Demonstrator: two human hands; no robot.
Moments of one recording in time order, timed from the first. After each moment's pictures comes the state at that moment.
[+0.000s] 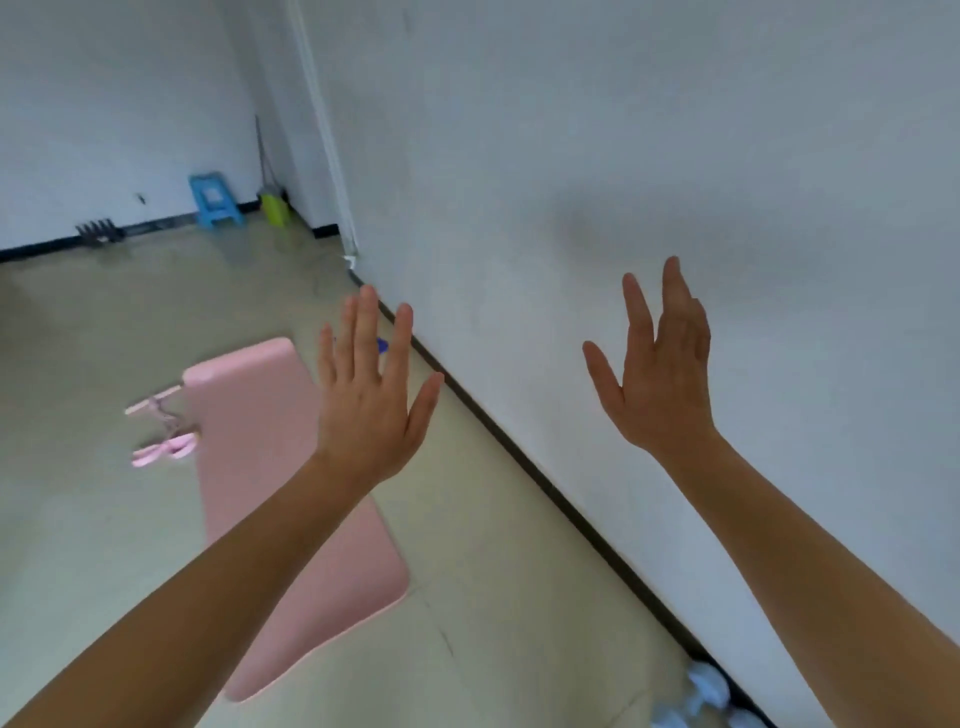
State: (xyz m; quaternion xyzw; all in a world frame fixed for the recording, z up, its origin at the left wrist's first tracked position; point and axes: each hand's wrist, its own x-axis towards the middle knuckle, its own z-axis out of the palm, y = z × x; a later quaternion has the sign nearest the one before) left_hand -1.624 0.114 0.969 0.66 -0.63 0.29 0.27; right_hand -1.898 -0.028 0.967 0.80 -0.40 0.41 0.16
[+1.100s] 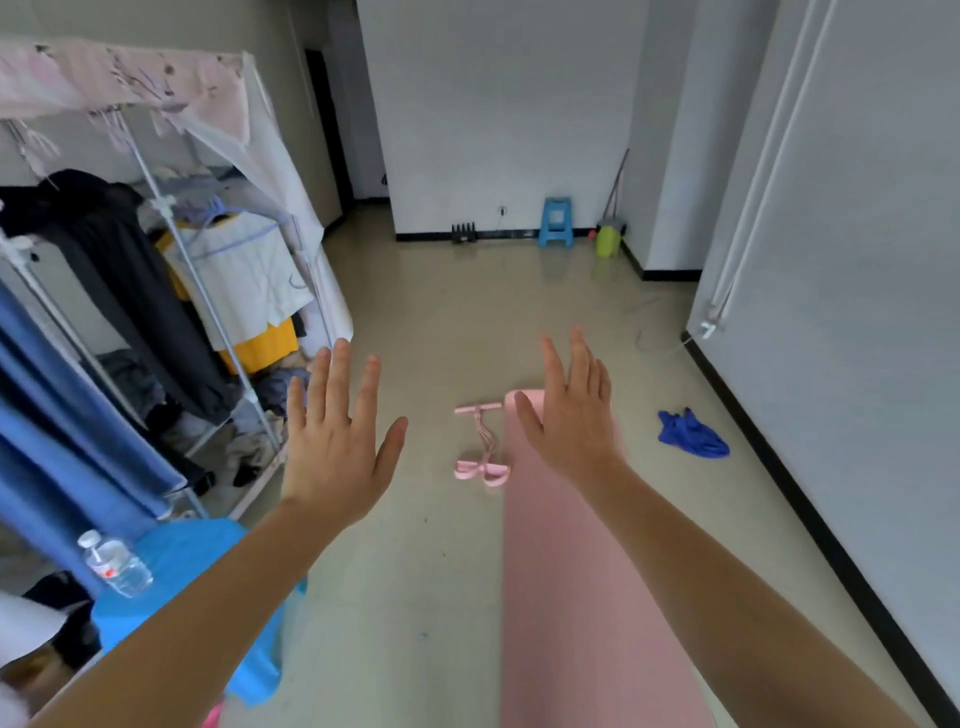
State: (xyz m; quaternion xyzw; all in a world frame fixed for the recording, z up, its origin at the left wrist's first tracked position) left_hand -0.805 0.433 1.000 0.89 -0.30 0.33 0.06; right_hand -0.871 0.163 0.971 0.94 -0.14 0.31 -0.10
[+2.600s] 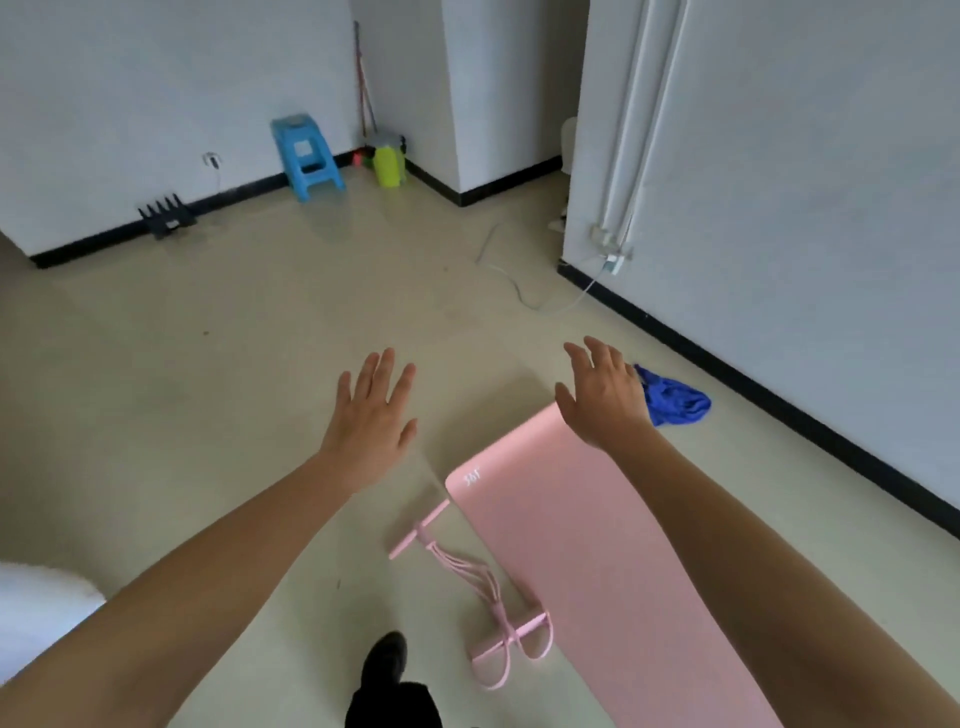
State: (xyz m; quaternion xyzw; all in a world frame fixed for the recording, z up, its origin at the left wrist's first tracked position) left_hand 0.242 -0.110 0.854 0.77 -0.63 0.08 -0.04; right_hand -0.027 -0.259 0.860 0.86 -0.50 0.09 -0.07
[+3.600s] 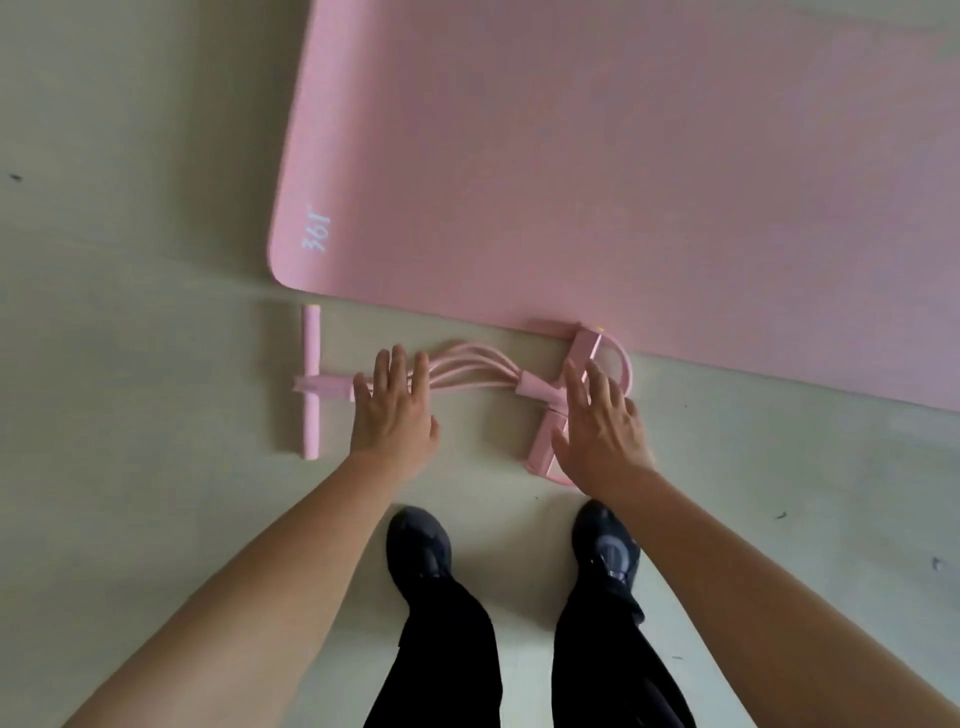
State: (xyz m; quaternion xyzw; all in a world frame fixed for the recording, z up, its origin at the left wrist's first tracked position) left_hand 0.322 -0.219 0.138 0.50 -0.80 -0.15 -0.29; right_hand 0.100 -0.118 0.149 0.55 -0.76 -0.10 -0.32
